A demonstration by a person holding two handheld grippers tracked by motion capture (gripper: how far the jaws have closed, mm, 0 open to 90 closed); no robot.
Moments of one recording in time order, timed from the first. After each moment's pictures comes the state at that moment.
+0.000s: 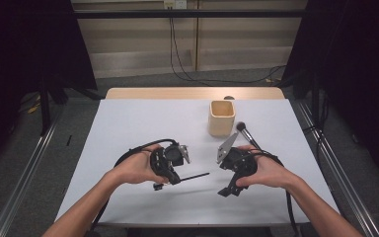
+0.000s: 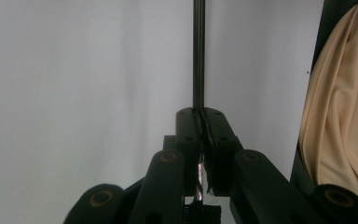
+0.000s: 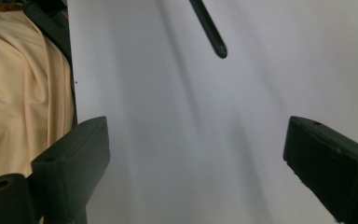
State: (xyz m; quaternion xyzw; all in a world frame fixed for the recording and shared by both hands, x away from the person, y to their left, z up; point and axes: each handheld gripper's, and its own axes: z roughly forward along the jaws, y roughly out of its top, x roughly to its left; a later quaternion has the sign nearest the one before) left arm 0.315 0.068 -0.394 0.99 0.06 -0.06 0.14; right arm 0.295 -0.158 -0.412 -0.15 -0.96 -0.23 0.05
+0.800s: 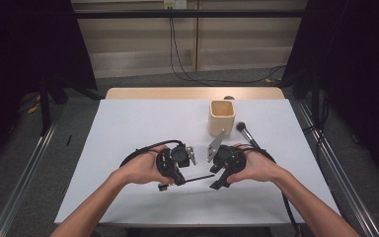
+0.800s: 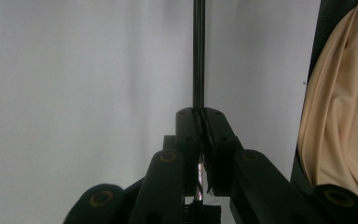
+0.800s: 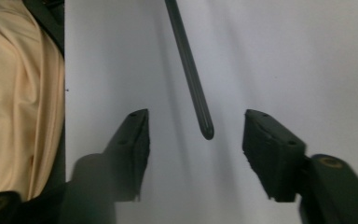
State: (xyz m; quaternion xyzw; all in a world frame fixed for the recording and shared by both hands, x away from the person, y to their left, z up) left arm 0.313 0.053 -0.395 0.99 0.05 -0.07 0.15; right arm 0.311 -0.137 -0.415 -0.10 -0.97 -0.22 0.06
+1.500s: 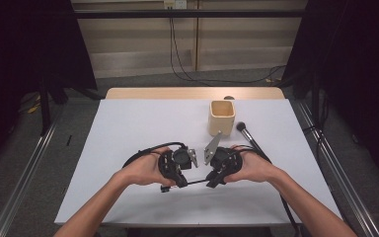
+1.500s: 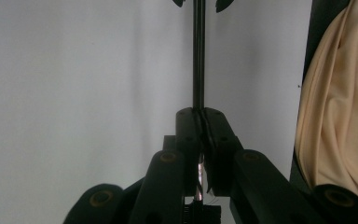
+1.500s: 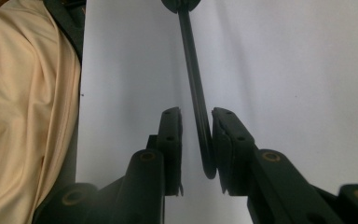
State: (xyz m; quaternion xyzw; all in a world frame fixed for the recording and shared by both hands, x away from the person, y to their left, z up) left arm 0.310 0.049 -0.401 0.99 0.03 -0.07 0.15; right arm 0.308 -0.128 -0.417 -0.07 -0.97 -0.23 0.07
